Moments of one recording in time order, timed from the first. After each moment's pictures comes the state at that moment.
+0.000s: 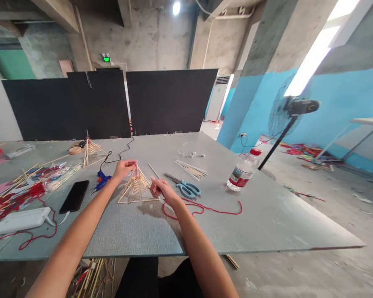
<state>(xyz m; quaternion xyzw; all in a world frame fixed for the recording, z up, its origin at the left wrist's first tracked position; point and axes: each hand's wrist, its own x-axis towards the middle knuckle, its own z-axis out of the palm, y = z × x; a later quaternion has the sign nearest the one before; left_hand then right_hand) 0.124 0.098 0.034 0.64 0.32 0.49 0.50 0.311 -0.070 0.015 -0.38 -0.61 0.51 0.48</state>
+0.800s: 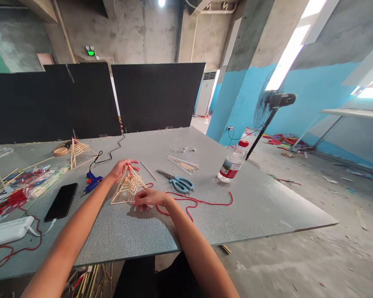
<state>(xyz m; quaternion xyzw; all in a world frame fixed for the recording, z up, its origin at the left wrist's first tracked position) 0.134 0.093 0.048 0.63 0.23 0.28 0.69 0.301 -0.061 -0.003 -0.40 -0.69 0.56 0.22</state>
